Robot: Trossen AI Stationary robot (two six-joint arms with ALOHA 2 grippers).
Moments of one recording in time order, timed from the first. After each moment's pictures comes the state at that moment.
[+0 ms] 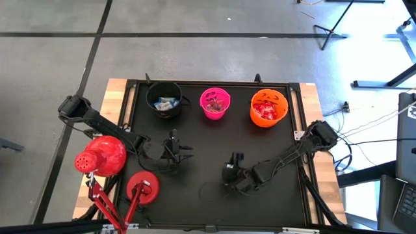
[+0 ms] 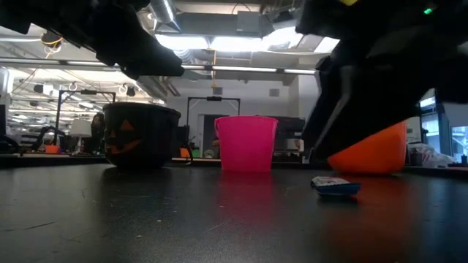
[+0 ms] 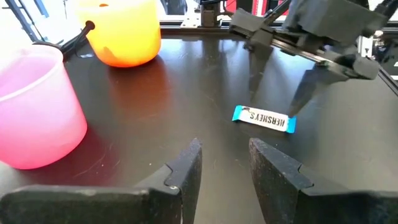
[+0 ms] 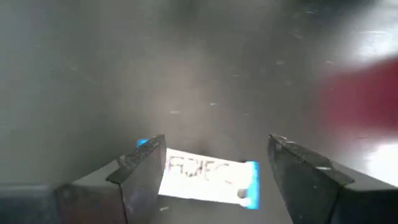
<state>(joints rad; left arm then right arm) -0.39 1.31 0.51 0.38 -0.51 -0.21 0.56 1.88 1.19 -0.50 0.52 0.44</state>
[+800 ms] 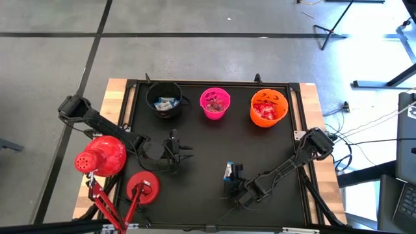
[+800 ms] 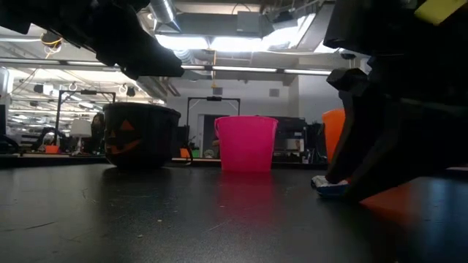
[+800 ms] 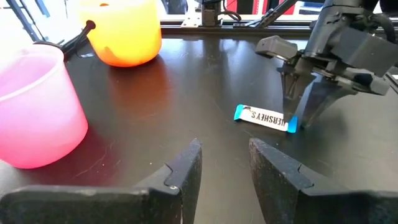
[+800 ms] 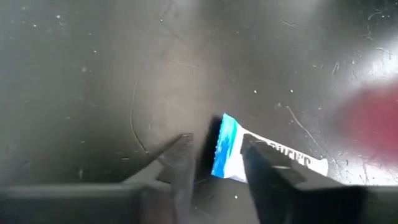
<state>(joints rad) -0.39 1.31 0.51 0.37 -0.51 -0.21 0.64 1.99 1.19 -0.45 0.53 0.37</state>
